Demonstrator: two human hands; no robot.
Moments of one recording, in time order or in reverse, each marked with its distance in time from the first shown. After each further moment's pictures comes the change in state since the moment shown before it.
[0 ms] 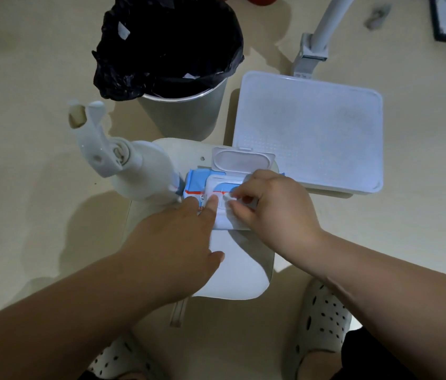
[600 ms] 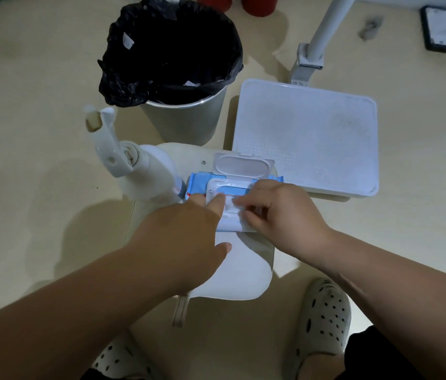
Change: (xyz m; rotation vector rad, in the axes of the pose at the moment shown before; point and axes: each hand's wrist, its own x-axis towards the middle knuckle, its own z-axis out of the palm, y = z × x) left_hand 0.004 0.002 -0.008 -0.038 0.058 -0.019; right_hand -0.008 0.013 -0.009 0.054 -0.100 -0.088
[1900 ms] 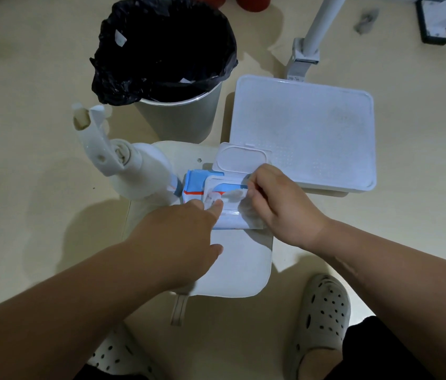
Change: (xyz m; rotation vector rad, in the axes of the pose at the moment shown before) left_hand 0.006 0.000 0.002 0.036 -0.137 0.032; right_hand 0.006 0.018 0.003 0.166 0.007 0.017
